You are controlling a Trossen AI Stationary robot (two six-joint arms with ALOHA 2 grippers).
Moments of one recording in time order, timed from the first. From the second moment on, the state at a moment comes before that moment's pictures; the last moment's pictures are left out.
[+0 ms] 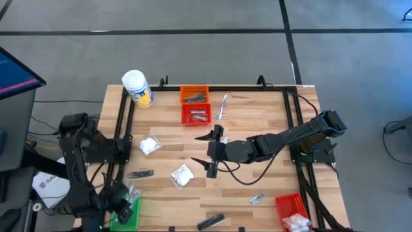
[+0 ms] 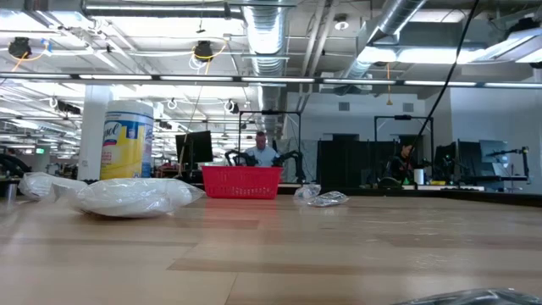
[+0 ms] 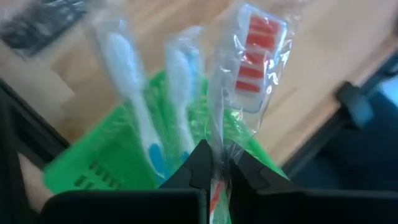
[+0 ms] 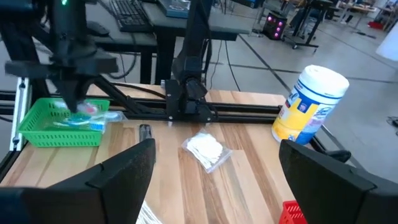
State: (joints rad) left arm -1.38 1.53 1.05 -1.00 -0.41 -2.28; right arm 0.34 1.67 1.41 -0.05 0.52 -0.01
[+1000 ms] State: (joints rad) left arm -1.38 1.58 1.05 -1.03 -0.33 -2.30; right arm 0.34 1.67 1.40 -0.07 0.52 -0.01
